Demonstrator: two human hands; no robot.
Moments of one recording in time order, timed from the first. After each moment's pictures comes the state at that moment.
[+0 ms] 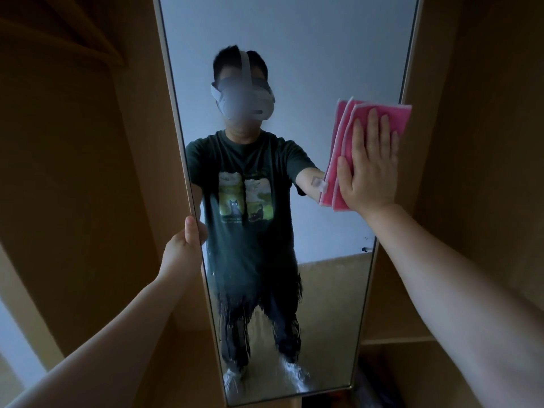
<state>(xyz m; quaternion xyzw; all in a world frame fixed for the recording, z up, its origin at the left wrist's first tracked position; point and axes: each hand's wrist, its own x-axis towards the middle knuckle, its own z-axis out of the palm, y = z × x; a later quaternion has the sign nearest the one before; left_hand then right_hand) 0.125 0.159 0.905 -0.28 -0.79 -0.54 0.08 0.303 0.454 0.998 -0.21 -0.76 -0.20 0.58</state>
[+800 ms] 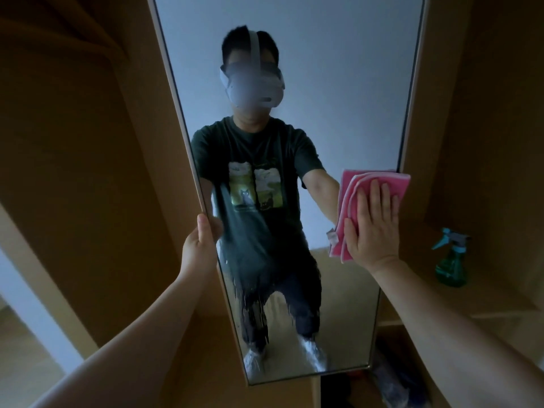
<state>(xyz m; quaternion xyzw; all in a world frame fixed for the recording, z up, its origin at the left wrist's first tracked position) 0.129 0.164 0.883 -0.23 -0.73 -0.64 0.01 0.313 0.442 0.850 -0.24 -0.80 -0.16 0.52</state>
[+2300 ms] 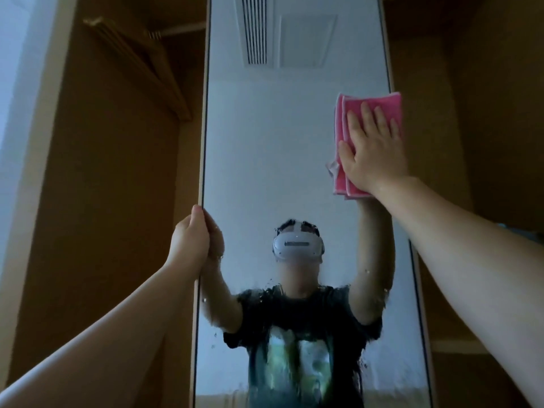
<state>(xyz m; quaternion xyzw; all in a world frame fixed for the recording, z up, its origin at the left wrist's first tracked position) 0.098 0.207 0.717 -0.22 -0.58 -0.74 0.27 0.296 0.452 0.838 -0.18 -0.74 -0.22 0.61</state>
